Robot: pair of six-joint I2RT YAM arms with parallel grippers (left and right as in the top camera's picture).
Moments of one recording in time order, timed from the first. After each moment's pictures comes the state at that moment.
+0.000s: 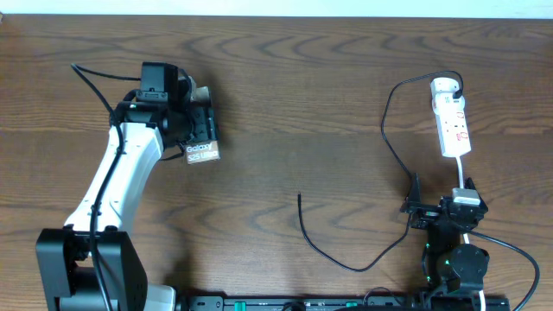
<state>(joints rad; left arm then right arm) -0.06 1.61 1.20 -0.76 0.22 -0.24 -0.03 0.01 0.01 -0.06 0.09 -0.01</state>
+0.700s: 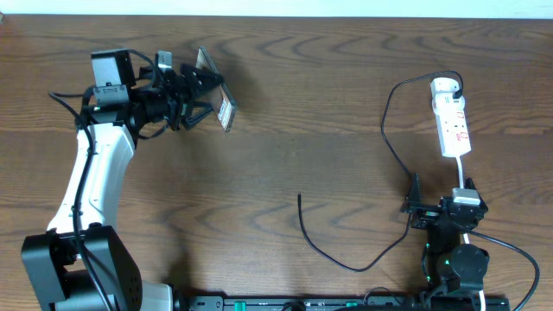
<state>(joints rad) 0.12 1.61 1.21 -0.43 1.03 -0.92 -0.03 0.02 0.01 -0.06 0.09 -0.01</state>
